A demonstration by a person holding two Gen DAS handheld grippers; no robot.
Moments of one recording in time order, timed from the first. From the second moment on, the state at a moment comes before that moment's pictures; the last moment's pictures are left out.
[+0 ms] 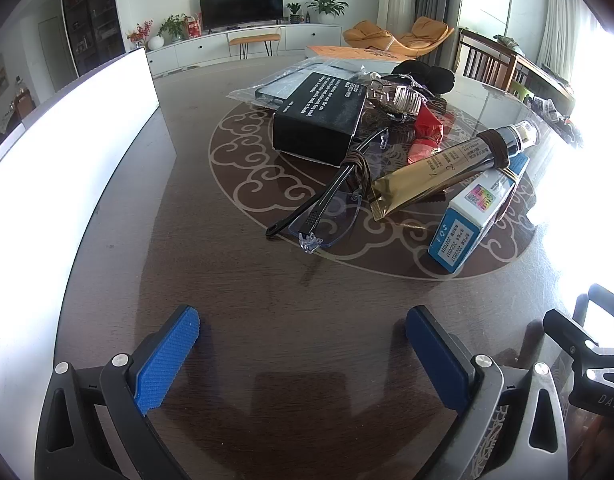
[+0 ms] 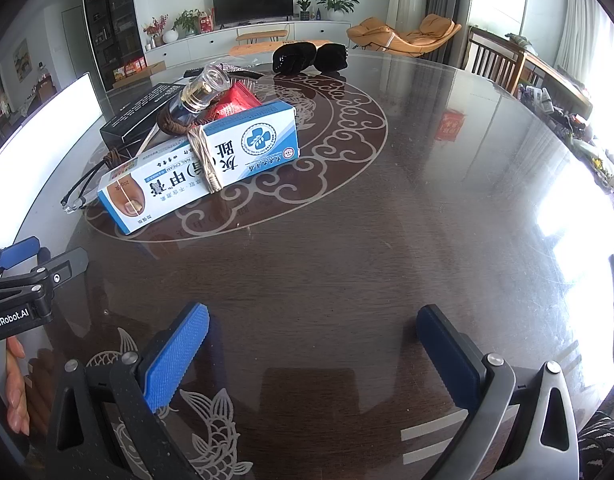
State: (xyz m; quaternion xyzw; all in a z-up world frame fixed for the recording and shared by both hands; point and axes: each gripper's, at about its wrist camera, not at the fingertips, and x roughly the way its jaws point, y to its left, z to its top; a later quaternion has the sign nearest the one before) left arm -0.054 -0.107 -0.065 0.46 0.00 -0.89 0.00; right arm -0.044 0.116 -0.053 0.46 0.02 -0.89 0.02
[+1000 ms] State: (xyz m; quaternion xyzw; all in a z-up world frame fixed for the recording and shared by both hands) left arm -0.054 -0.107 -0.065 0.46 0.00 -0.89 0.00; right arm -0.045 0.117 -0.050 0.45 0.02 -0.89 0.02
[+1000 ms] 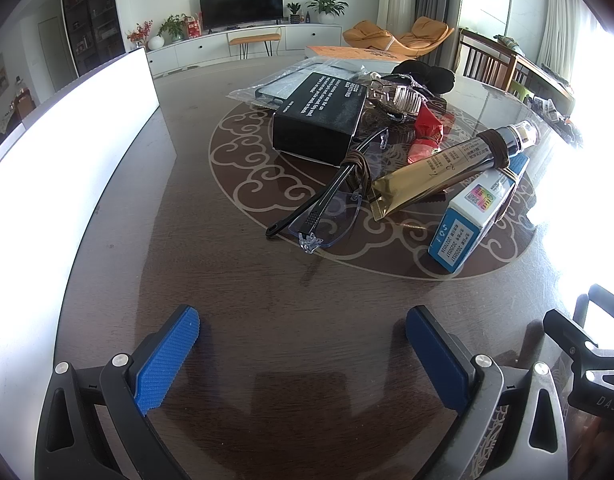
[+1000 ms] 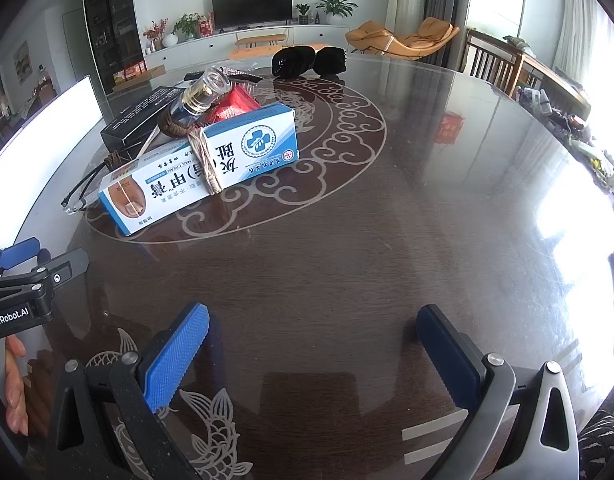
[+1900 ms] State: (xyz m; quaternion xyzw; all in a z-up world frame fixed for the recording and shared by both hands) left arm -0.136 -0.101 -0.032 0.47 -0.01 -0.88 -0.09; right arm -0.046 0.115 -0.051 0.45 0.02 -0.89 0.03
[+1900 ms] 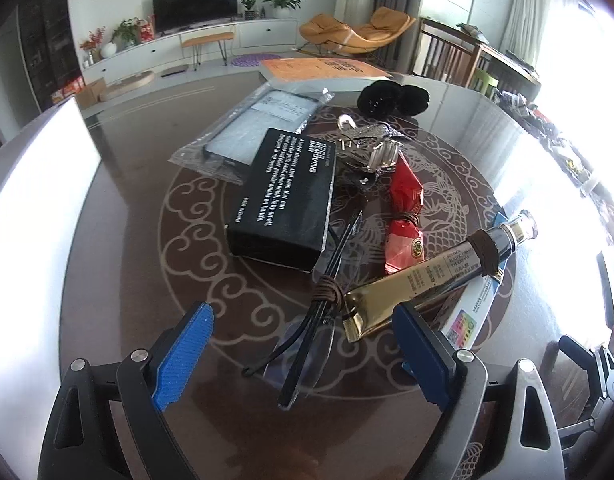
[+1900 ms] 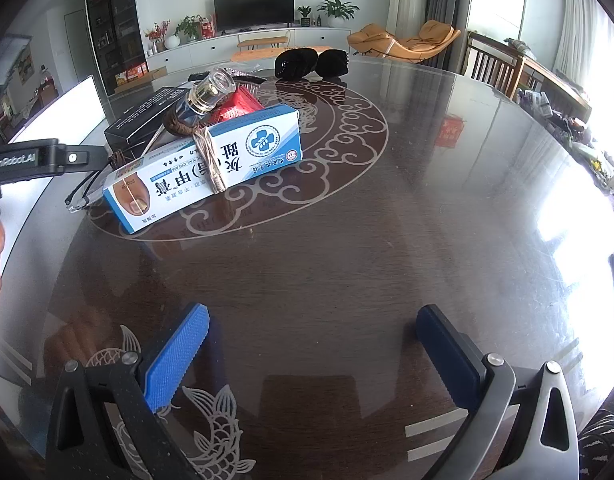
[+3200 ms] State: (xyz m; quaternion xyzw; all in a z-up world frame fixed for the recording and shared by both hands) left arm -0.058 -0.121 -0.040 0.47 0.05 -0.88 -0.02; right arm -0.049 0.115 -0.053 0.45 0.03 -0.89 0.03
